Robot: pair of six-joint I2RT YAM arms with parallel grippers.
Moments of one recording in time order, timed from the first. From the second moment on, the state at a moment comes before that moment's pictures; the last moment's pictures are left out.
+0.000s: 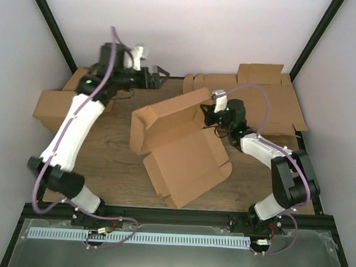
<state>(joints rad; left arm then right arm) -0.36 1.63 1.79 -0.76 0.50 -0.35 0.40 1.57 0.87 0.40 -0.30 0.11</state>
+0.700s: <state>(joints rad) -0.36 1.05 1.56 -0.97 0.35 -0.59 0.32 1.41 0.86 0.34 -0.32 0.80</state>
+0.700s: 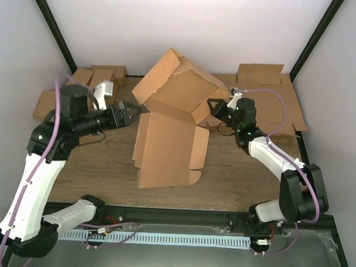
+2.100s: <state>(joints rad) -0.55 1.38 1.74 -1.36 0.33 -0.47 0.35 1.45 0.52 0.46 -0.37 1.02</state>
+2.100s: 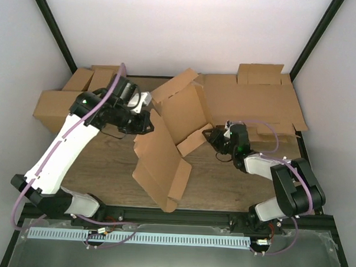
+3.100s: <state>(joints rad) -0.77 1.52 1.71 -1.27 0.17 -0.24 0.43 1.33 0.36 0.37 -0.29 1.01</state>
